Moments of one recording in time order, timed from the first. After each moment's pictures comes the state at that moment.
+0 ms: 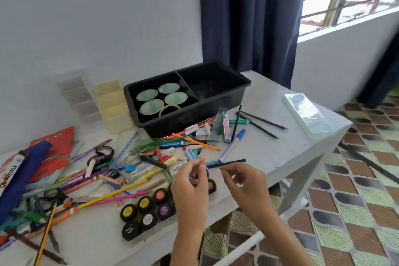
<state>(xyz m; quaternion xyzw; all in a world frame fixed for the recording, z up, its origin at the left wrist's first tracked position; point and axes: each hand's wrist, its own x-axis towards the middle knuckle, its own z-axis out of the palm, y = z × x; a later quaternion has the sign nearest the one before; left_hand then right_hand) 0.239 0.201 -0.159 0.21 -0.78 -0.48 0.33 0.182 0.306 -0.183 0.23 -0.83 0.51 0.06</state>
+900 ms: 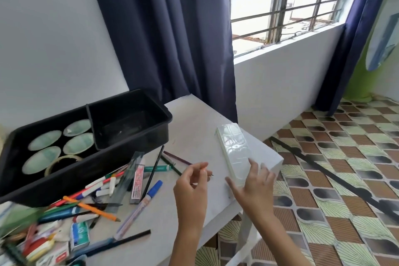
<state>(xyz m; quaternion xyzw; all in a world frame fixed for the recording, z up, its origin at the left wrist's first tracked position) 0.020 0.371 -0.161 0.18 -0.74 -0.61 0.21 -0.047 0.490 -0.236 -0.03 -0.96 0.25 0.12</state>
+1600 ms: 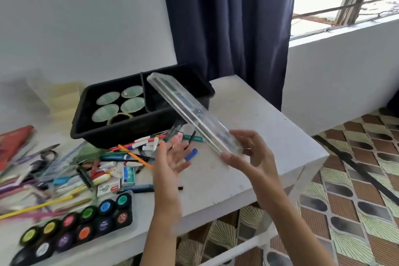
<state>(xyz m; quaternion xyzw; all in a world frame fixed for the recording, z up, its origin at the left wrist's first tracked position) 0.084 0.314 -0.140 0.26 -0.56 -0.73 0.31 0.009 0.456 -0.142 0.25 -0.66 0.71 -0.08</state>
